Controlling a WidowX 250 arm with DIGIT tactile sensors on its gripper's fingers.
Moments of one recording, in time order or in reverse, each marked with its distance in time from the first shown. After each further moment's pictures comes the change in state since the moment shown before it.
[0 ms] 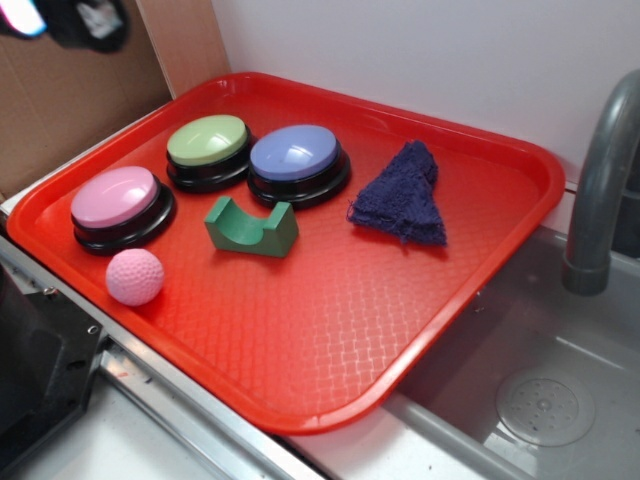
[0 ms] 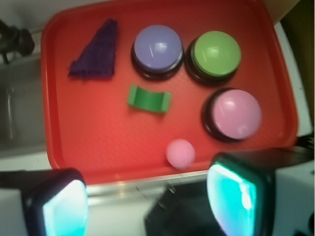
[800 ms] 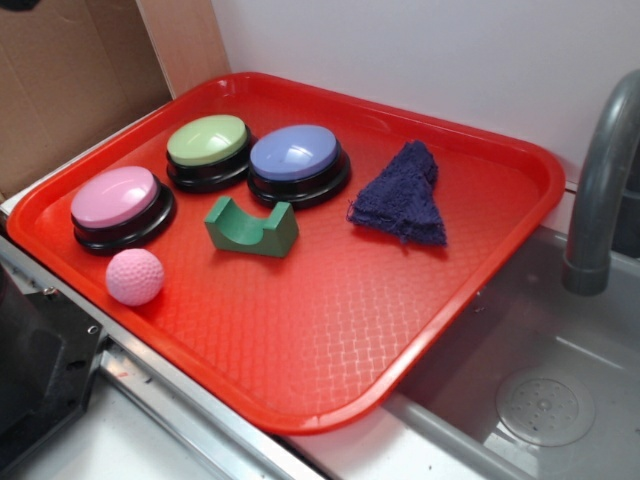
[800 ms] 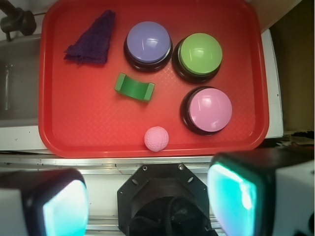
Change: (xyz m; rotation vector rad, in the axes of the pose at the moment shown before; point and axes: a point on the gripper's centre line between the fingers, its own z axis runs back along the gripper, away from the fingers) arm -0.015 0.031 0.041 0.060 0.081 -0.133
